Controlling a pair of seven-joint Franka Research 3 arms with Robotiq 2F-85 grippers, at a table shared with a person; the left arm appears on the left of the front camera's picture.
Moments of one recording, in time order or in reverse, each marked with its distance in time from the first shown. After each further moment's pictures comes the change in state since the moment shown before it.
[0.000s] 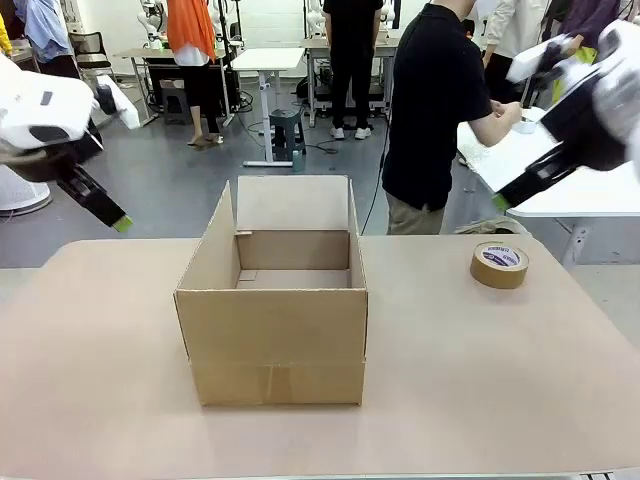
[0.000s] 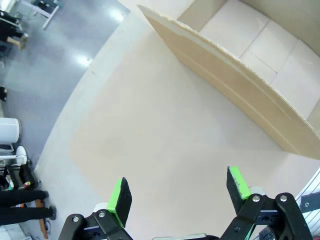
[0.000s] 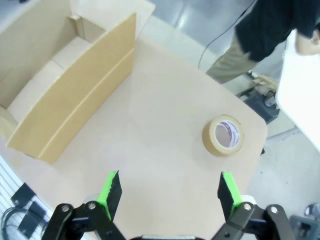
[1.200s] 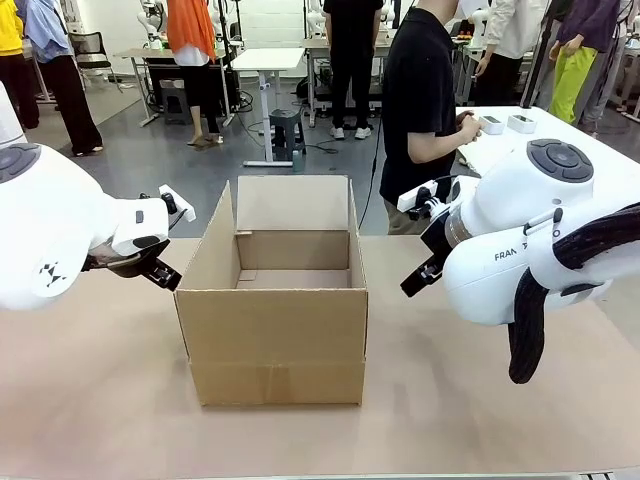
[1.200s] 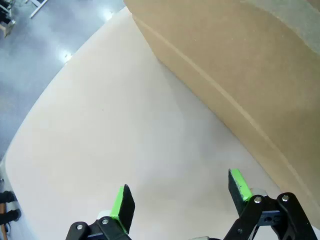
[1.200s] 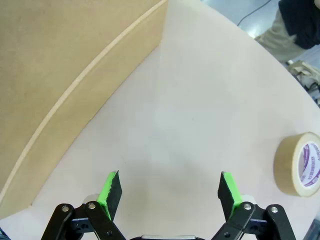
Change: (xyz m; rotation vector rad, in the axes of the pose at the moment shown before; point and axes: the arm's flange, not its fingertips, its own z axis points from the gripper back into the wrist) left arm -0.026 -0.039 -0.188 -0.078 -0.020 0.191; right arm -0.019 0.066 -0.237 0.112 0.123 0.008
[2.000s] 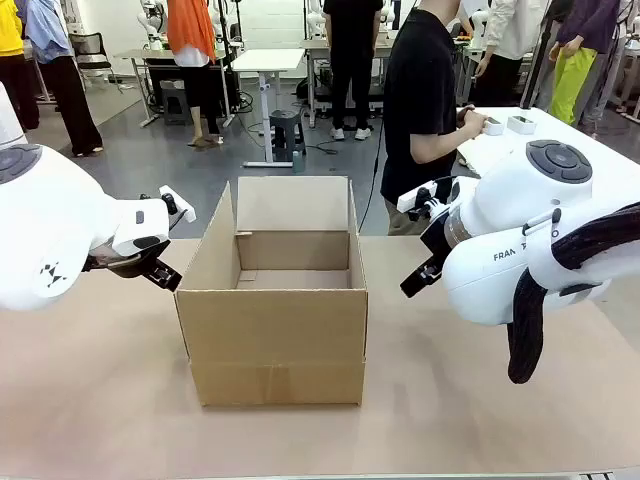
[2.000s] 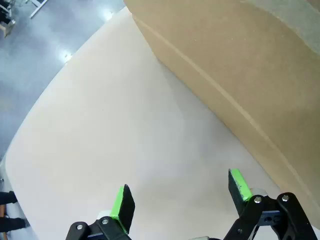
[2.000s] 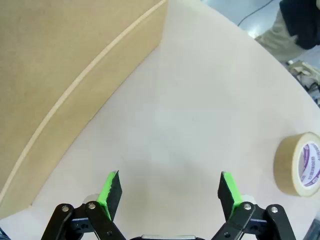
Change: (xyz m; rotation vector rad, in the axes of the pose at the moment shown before) left arm 0.000 0.000 0.000 0.000 0.000 0.000; right arm 0.000 0.000 0.000 0.000 0.000 0.000
